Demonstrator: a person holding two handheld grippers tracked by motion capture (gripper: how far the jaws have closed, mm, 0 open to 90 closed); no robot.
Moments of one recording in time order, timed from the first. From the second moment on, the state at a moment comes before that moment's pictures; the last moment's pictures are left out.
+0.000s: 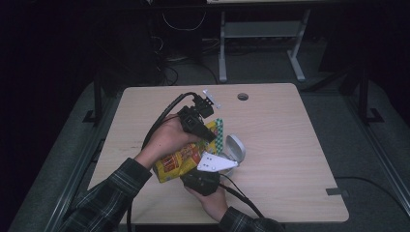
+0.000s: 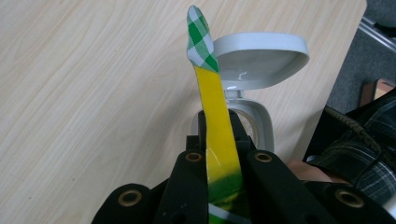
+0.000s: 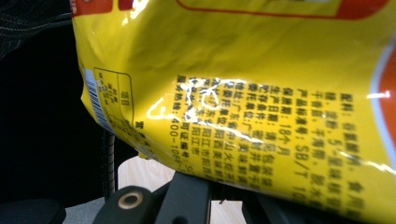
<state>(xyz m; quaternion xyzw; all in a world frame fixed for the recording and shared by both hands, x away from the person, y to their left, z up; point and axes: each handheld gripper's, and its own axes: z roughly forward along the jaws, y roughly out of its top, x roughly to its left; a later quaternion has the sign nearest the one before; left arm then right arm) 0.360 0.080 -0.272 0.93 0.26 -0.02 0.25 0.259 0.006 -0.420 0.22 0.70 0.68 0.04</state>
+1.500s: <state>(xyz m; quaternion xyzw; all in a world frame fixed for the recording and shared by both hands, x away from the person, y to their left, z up) 0.310 0.219 -0.263 0.85 0.24 -0.01 0.47 0.258 0.003 -0.421 0.25 0.72 0.65 0.04</state>
